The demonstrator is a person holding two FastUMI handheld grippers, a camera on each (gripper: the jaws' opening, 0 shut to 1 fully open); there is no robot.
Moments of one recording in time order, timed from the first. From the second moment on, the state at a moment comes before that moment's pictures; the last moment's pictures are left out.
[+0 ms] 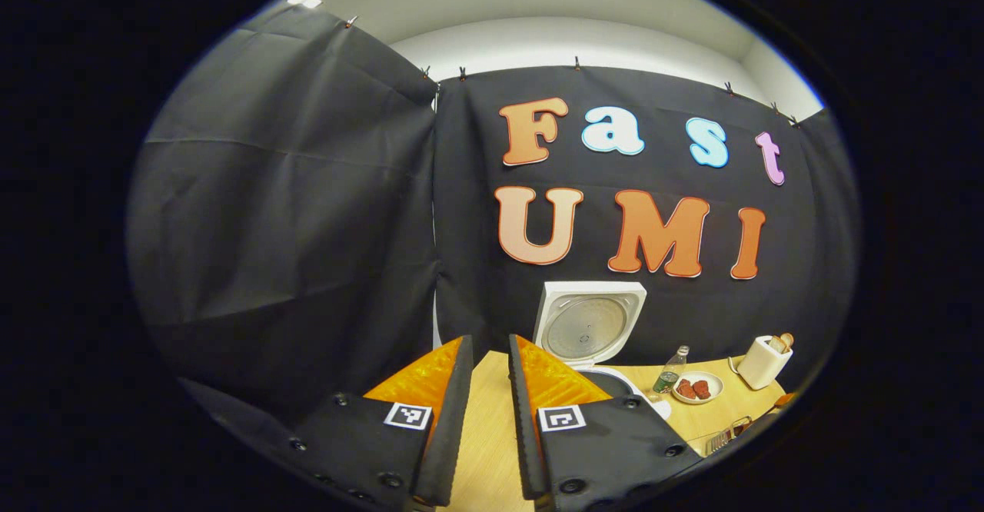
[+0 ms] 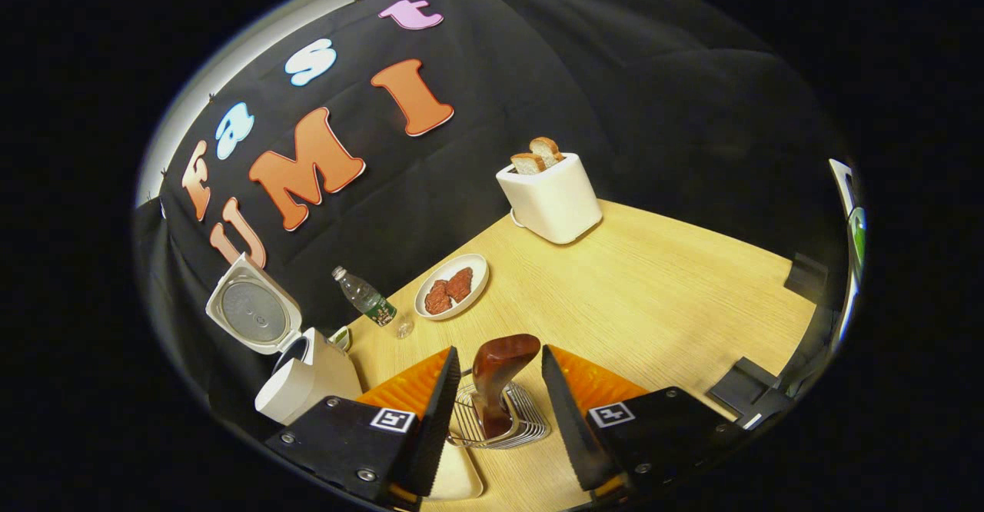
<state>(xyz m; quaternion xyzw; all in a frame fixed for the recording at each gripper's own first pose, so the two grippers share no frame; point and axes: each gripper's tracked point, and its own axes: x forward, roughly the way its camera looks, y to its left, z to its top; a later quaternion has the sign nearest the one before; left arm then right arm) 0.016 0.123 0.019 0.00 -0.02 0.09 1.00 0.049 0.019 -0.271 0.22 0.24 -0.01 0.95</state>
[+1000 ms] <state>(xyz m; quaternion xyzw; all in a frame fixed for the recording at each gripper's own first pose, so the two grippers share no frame) 0.004 0.120 0.021 0.01 -0.03 0.06 1.00 0.040 0.071 -0.171 0.13 0.17 0.02 0.98</state>
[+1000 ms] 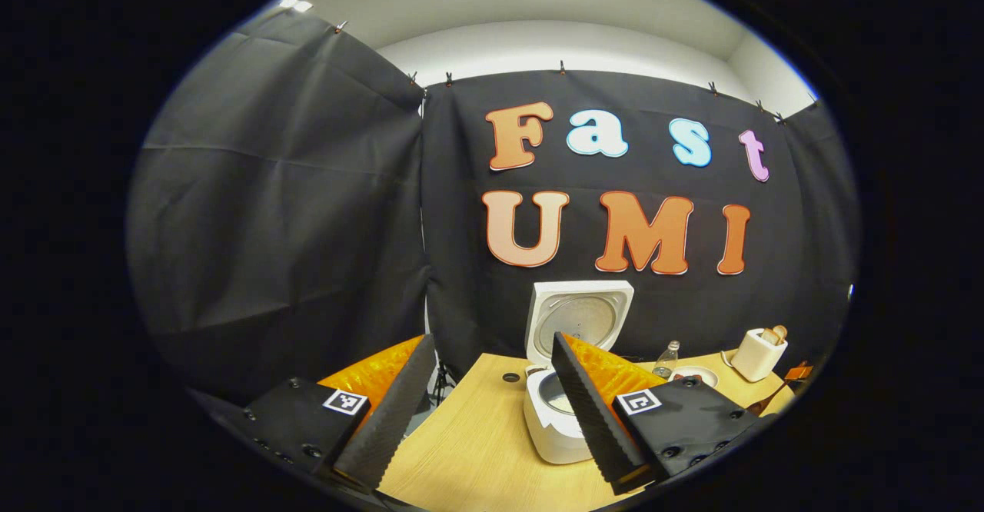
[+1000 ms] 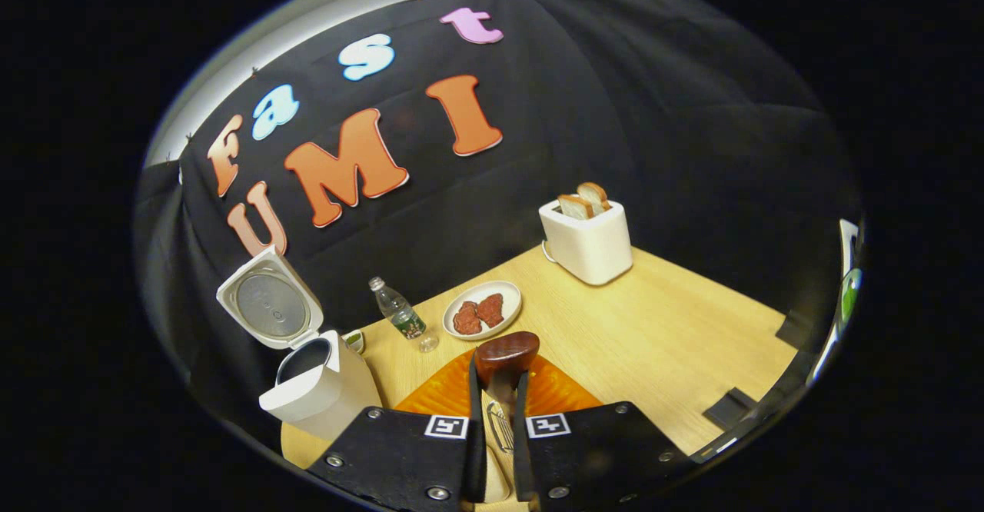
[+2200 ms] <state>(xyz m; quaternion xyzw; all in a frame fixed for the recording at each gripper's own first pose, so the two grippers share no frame) 0.012 0.122 0.027 0.02 -0.04 0.06 1.00 -0.002 0.204 -0.257 0.02 0.21 0.09 0.97</state>
